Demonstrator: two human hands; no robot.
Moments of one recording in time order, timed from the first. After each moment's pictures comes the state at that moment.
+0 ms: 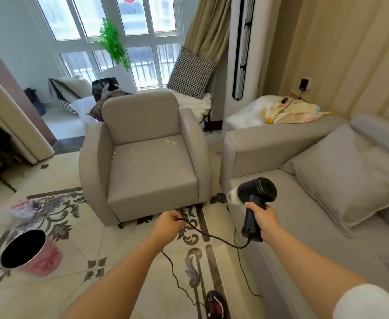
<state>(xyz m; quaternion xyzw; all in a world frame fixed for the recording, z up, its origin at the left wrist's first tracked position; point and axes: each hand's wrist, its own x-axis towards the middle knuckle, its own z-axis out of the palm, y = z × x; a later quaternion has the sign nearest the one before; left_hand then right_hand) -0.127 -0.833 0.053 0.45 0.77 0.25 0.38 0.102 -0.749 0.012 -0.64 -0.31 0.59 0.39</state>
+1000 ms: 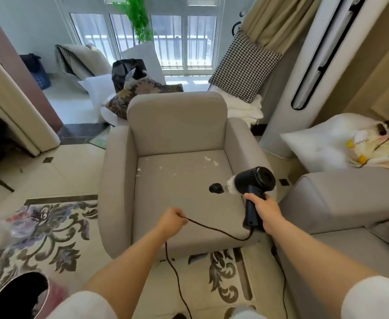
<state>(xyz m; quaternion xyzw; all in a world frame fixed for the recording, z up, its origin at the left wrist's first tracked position) -0.511 -0.493 0.015 0.40 0.77 0.20 0.46 -0.289 -0.394 0.014 -0.66 -0.38 0.57 0.30</state>
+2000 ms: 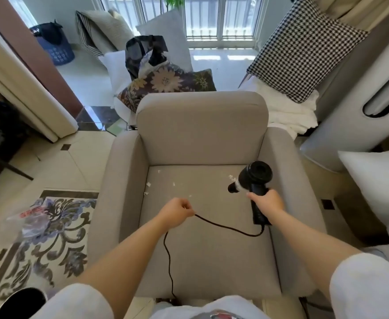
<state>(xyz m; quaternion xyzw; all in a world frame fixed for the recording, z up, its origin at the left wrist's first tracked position) -0.630 -0.232 -0.015 0.38 0.79 0.14 0.46 -0.416 -0.096 -0.057 -0.69 -0.54 0.47 0.12</state>
